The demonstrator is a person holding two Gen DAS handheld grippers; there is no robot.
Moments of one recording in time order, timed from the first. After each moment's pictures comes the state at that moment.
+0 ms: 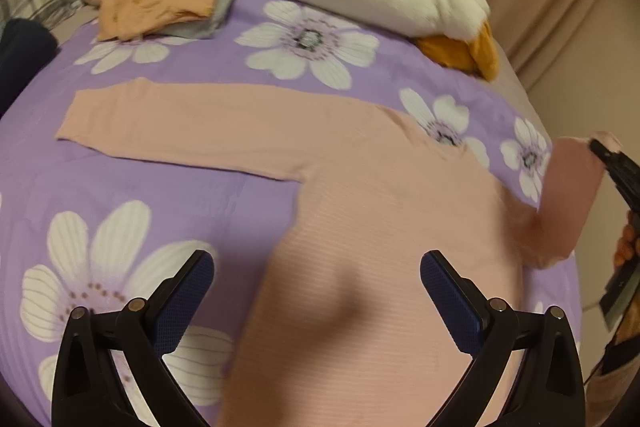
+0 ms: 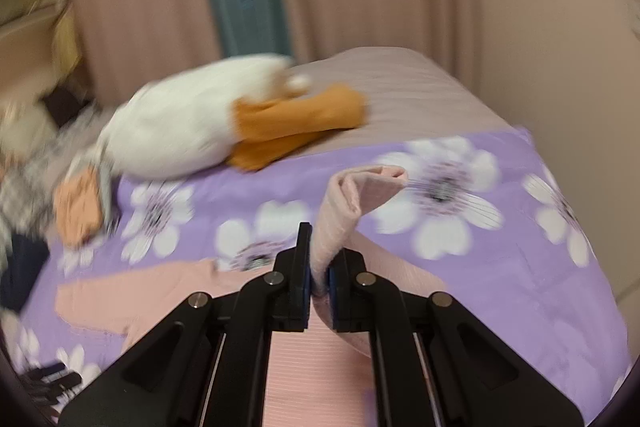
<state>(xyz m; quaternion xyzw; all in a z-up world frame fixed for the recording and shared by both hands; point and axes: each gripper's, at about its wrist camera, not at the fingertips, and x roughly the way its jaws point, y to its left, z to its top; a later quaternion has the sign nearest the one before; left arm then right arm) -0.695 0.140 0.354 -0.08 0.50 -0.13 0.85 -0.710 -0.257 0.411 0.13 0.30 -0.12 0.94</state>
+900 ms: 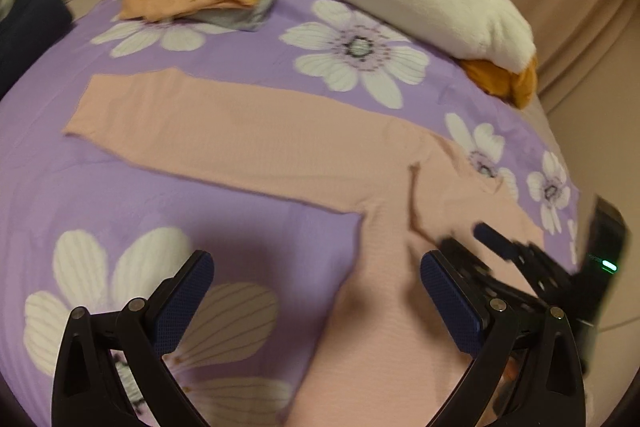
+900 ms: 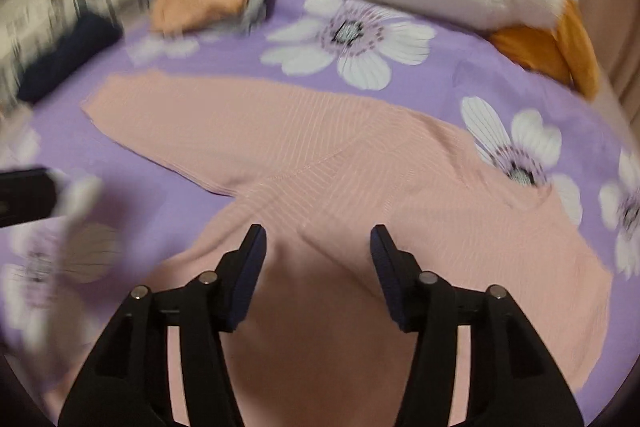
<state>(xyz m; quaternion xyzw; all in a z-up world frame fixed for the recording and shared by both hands) -0.610 0.148 0.313 -0.12 0.51 -0.14 0.84 -0.635 -0.022 0.293 -0.02 0.43 0.11 0.90</state>
